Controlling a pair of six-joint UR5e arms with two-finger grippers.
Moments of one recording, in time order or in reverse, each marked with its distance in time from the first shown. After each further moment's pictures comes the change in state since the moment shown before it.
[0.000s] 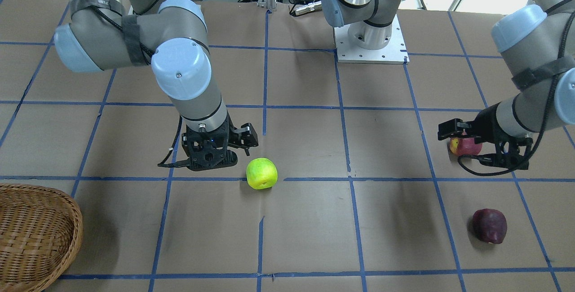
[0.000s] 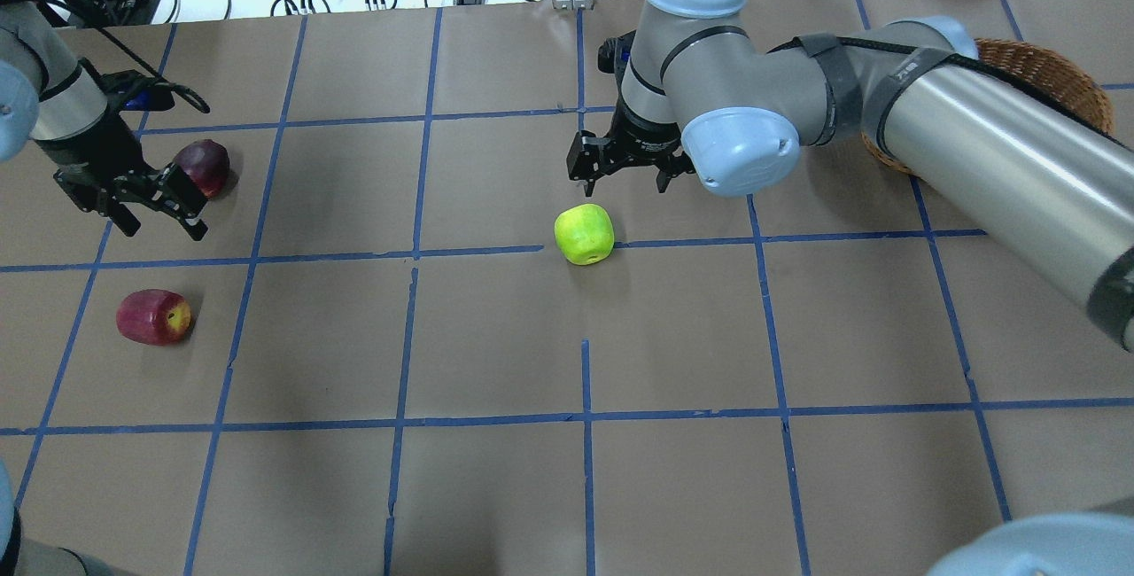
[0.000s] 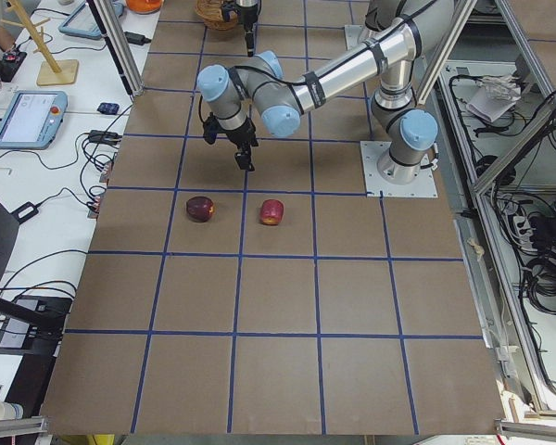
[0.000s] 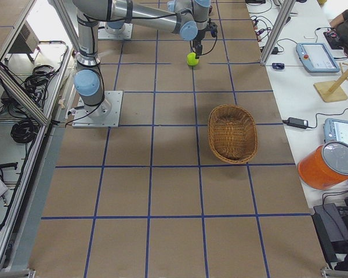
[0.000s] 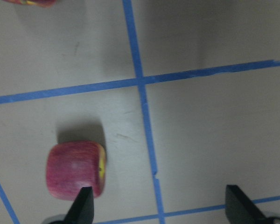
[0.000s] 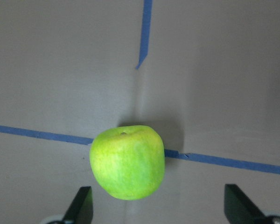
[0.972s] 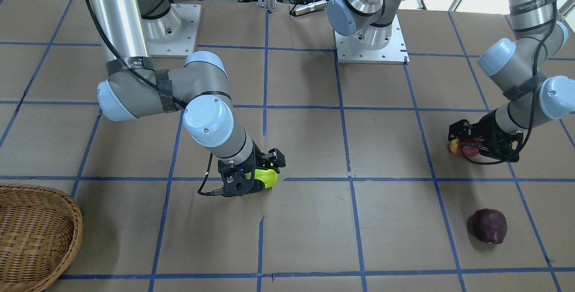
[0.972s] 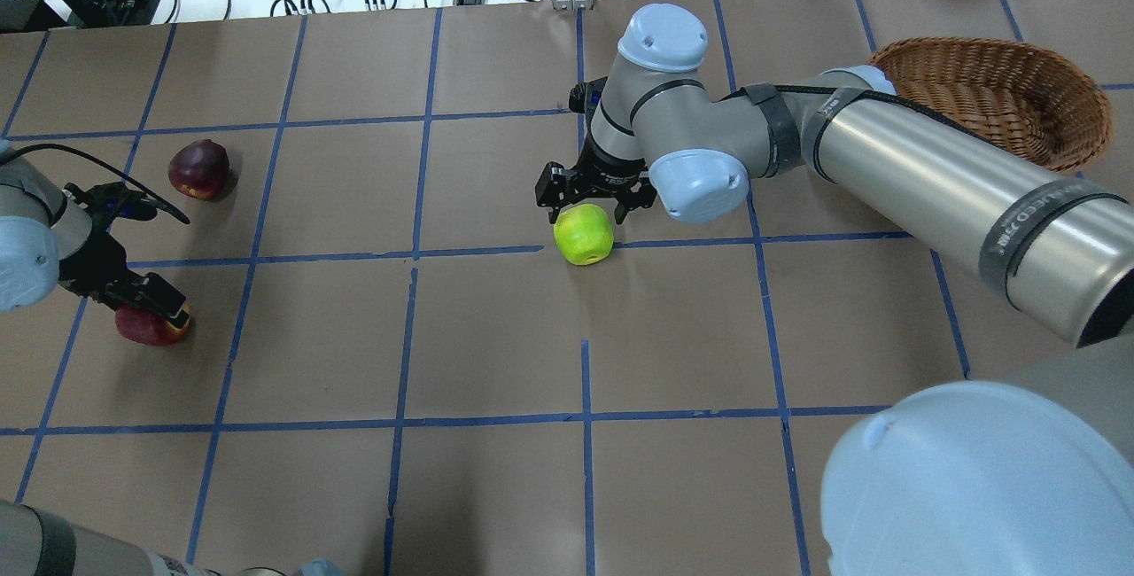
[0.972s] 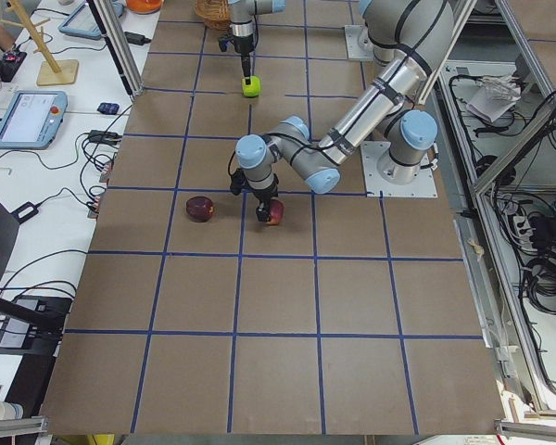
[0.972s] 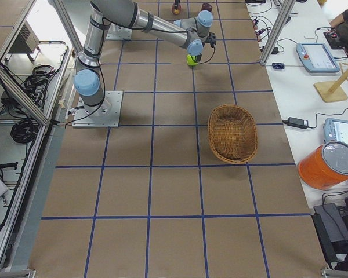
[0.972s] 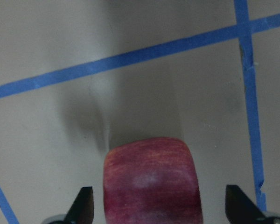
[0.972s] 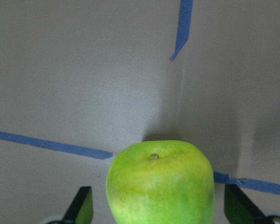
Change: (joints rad) left arm 0.156 -0.042 -0.275 0.355 0.000 0.227; right arm 0.025 0.118 0.008 -0.076 0.085 0.016
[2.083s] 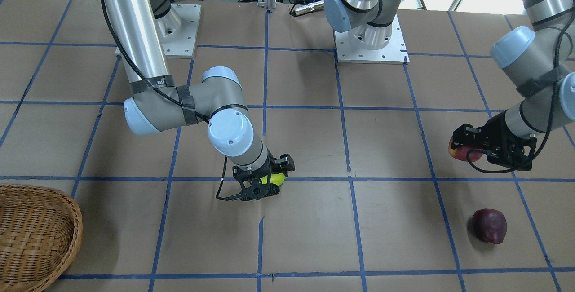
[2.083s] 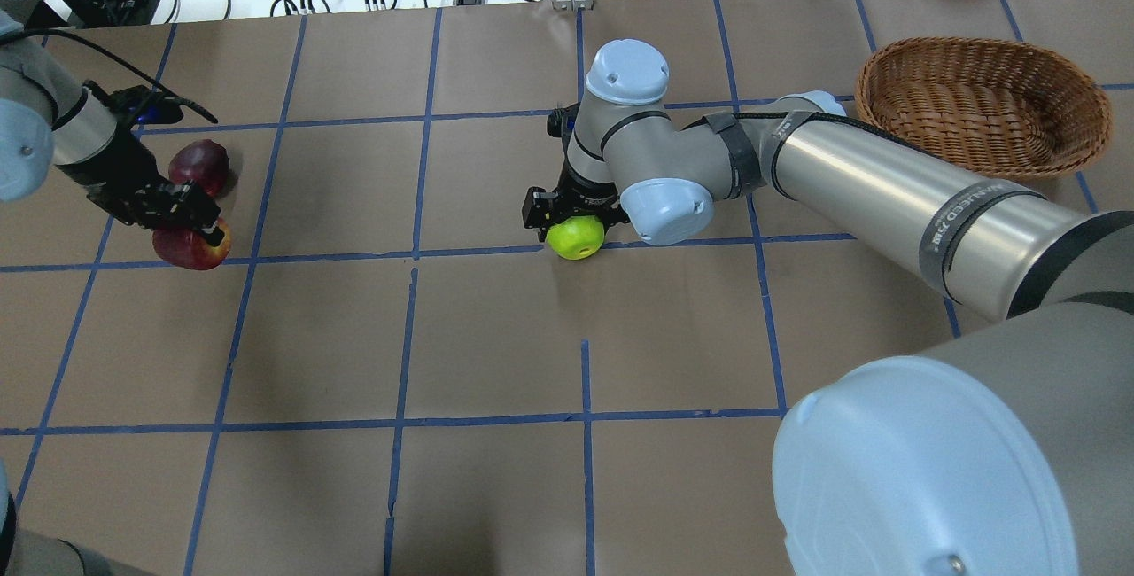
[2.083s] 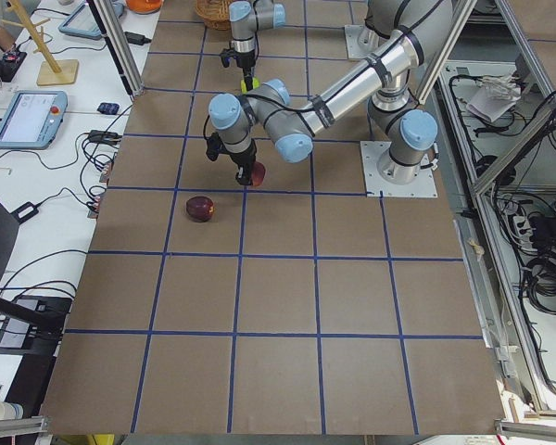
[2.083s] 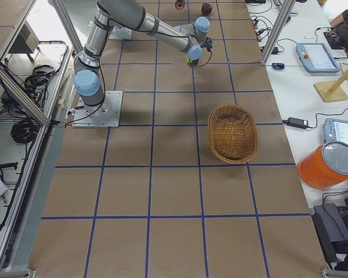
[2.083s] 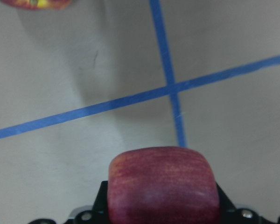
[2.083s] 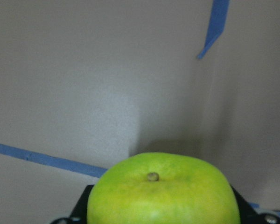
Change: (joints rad) left arm -0.211 0.035 0.265 -0.336 -0.140 -0.323; right arm 0.037 0.048 -0.009 -0.066 -0.056 0.000
